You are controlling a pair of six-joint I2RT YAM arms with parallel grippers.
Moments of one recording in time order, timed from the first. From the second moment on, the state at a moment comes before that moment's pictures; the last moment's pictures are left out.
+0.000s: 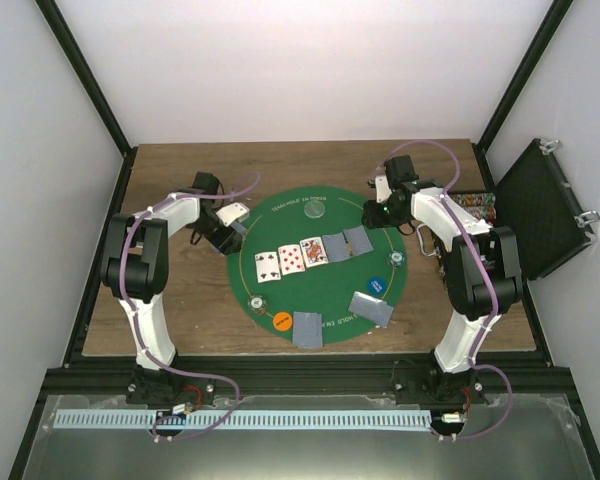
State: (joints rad) left arm -0.15 1.97 1.32 -0.72 0.23 0.59; right arm 0.22 1.79 1.34 -0.67 -0.21 0.04
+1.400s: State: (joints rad) left arm 0.16 1.52 1.45 -0.80 0.48 0.23; right arm -0.01 1.09 1.00 -0.18 -0.17 0.07
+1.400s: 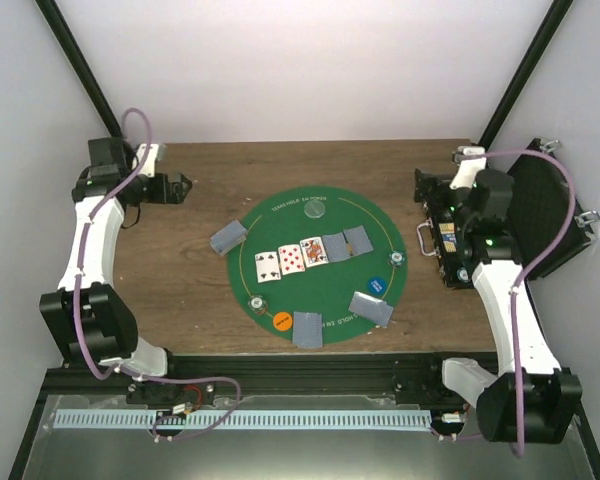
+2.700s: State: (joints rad) left arm -0.01 1.56 0.19 1.18 -0.09 -0.04; right arm -0.07 1.45 0.14 1.25 -0.20 0.02
